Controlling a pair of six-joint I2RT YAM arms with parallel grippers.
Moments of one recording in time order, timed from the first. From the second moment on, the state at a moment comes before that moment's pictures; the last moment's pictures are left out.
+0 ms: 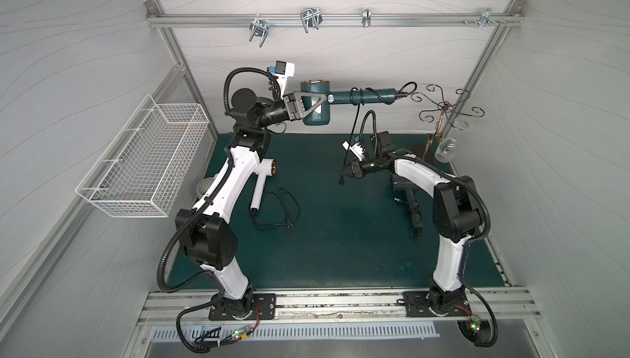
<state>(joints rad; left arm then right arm) -0.23 1.70 1.72 0.47 1.09 -1.08 0.41 1.97 1.52 -0.41 -0.93 -0.06</state>
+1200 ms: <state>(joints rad) -0.02 1.67 1.62 -0.08 0.81 -0.71 0.78 1.47 1.51 -0.94 -0.43 -0.23</state>
